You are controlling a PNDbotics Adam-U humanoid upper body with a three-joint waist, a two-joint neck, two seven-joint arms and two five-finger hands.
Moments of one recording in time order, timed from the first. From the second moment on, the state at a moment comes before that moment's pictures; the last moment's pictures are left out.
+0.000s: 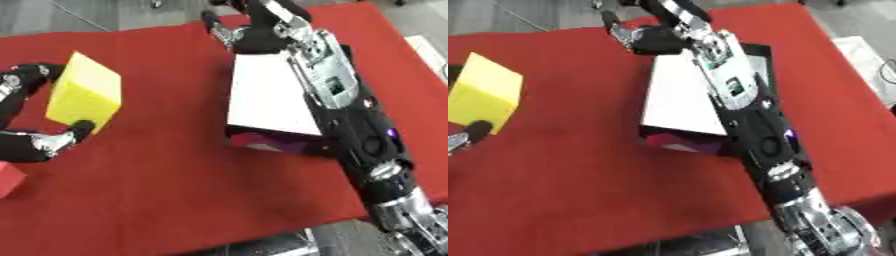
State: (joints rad) left arm -0.45 0.52 -0.22 -1.75 -0.09 -0.14 -0.30; right arm -0.85 -0.17 0.13 -1.44 0.19 -0.21 0.42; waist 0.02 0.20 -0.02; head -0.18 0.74
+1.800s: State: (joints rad) left arm -0.45 0.45 -0.22 -1.70 -0.41 -0.35 -0.01; right arm -0.91 -0.11 0.24 -1.50 -0.02 0.06 0.75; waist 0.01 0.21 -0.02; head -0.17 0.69
